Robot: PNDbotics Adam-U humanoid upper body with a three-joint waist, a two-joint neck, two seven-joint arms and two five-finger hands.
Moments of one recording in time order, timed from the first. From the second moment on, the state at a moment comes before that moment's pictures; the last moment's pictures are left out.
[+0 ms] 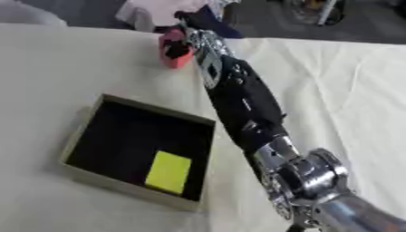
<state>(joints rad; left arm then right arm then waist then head) -0.26 0.39 0.13 -1.98 0.14 -0.29 0.44 -1.24 -0.15 -0.08 -0.72 1.02 0.21 0.20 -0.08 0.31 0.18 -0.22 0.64</state>
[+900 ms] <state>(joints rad) -0.26 0.39 0.13 -1.98 0.14 -0.29 0.44 -1.25 -0.18 -0.03 -0.84 0.96 0.17 0.24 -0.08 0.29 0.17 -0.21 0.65</state>
